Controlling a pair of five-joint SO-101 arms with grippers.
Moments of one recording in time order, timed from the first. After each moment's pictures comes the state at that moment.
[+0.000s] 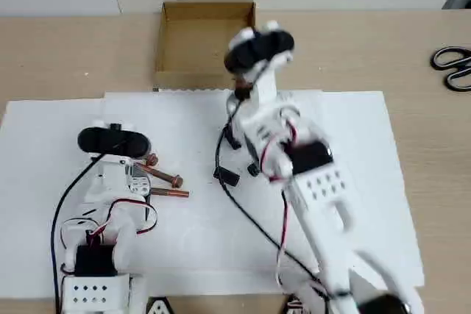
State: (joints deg) left arm -4.2 -82.2 80.7 54.6 -2.9; right arm -24.5 -25.1 28.7 37.5 -3.6
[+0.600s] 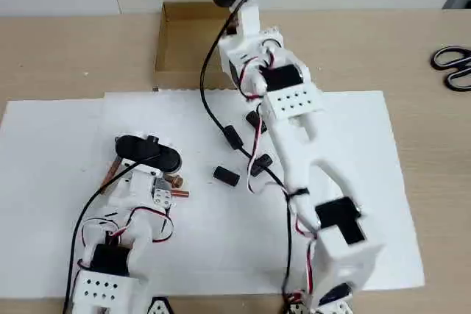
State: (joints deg) left arm 4.0 -82.2 89.4 49.7 -5.8; right arm -21.5 15.6 -13.4 33.5 -1.9
